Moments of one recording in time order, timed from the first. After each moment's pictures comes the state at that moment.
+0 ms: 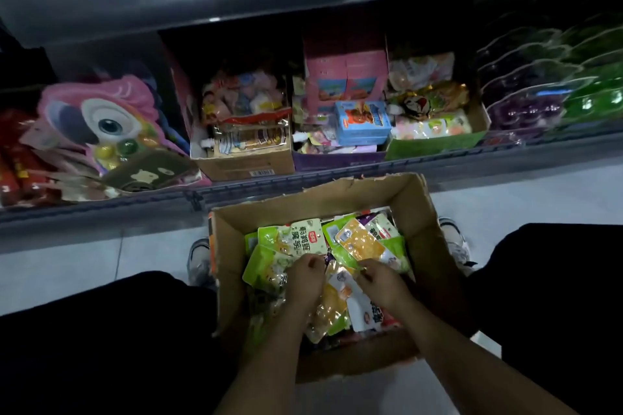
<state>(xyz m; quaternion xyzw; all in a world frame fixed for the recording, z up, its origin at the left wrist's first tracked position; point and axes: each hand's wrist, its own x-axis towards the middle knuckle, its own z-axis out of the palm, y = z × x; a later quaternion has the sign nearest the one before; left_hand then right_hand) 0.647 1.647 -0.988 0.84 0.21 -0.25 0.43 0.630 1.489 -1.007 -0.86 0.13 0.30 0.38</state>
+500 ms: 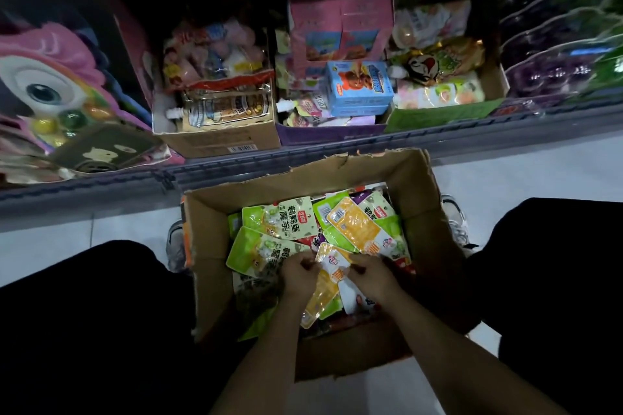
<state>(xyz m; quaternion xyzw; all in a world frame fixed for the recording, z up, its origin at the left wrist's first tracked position) 0.636 1.639 -1.038 0.79 0.29 -0.28 0.47 0.622 1.493 -1.050 -0.82 0.18 0.35 0.42</state>
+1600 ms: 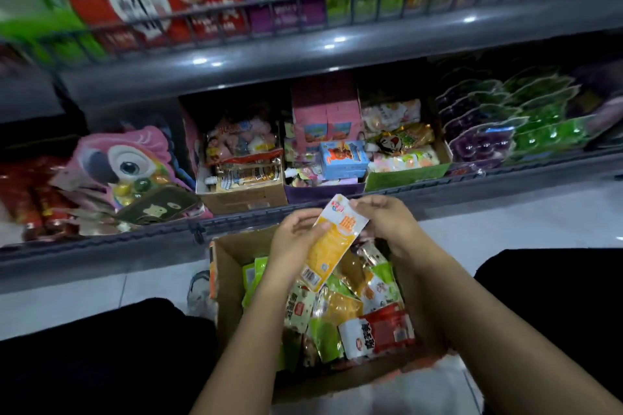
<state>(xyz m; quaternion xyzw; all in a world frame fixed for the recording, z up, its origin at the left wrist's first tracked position) 0.689 1.637 -0.834 0.71 0.14 -0.15 0.67 0.708 1.473 -0.826 -0.68 0.20 0.15 0.69</state>
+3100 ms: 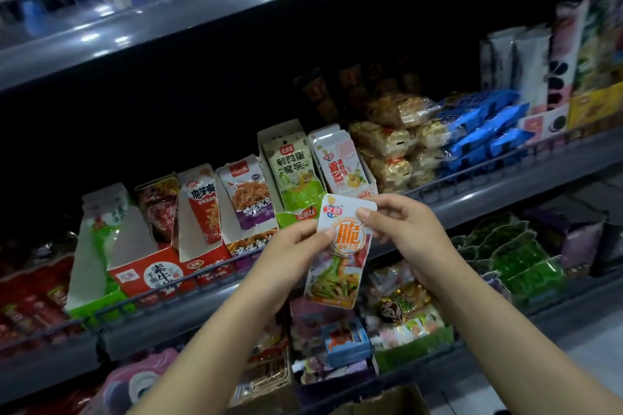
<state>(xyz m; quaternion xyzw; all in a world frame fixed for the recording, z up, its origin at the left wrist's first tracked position) 0.780 1.549 -0.567 0.78 -0.13 -0.13 0.60 0.766 1.379 -0.598 -0.63 -0.03 -0.15 0.77</state>
